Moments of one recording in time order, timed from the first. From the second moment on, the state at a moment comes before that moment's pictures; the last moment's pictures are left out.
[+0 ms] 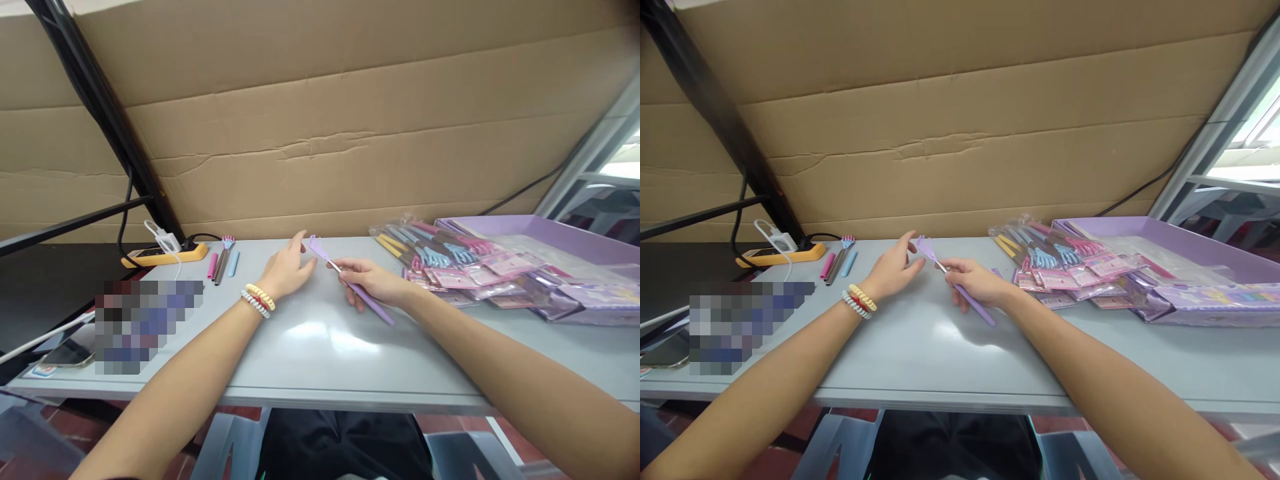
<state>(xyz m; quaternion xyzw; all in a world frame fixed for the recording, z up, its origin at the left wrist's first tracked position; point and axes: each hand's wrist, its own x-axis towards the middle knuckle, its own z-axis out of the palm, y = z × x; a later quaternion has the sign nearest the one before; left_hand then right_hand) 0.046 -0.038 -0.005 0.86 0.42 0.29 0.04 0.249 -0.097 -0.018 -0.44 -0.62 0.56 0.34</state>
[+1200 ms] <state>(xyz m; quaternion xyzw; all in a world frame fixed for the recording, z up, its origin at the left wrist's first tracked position) -0.017 0.013 -0.003 0.65 0.75 0.08 -0.09 0.264 -0.092 -0.008 -0.66 -0.73 0.05 0.17</state>
